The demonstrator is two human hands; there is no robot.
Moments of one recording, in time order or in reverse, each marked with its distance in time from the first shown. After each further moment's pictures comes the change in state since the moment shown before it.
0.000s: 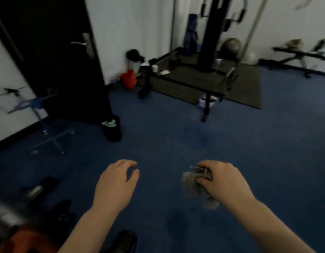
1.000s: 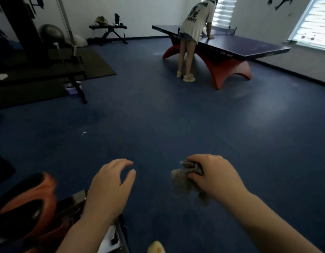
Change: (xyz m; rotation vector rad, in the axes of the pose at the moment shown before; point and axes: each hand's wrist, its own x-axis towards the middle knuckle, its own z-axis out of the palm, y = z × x) left_hand -0.302 -0.192 -0.183 -0.095 -0.579 0.815; right_hand -0.508 -0.340 0.151 0.050 0.298 0.881
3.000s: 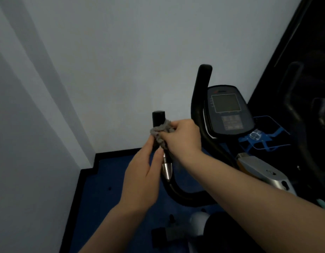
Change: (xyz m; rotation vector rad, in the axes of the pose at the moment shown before) left_hand -0.442 -0.458 -0.478 -0.124 1.536 -1.036; right_hand -0.329 -0.967 0.220 0.690 -0.946 -1.378
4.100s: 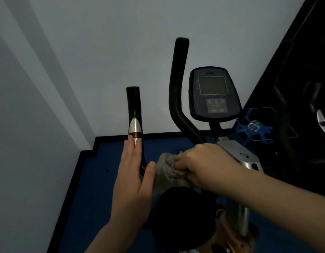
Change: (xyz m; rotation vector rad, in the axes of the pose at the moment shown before) left_hand -0.075 0.002 0.069 0.136 0.155 0.015; right_hand -0.045 0.071 -0.120 -0.958 -0.733 -0.729
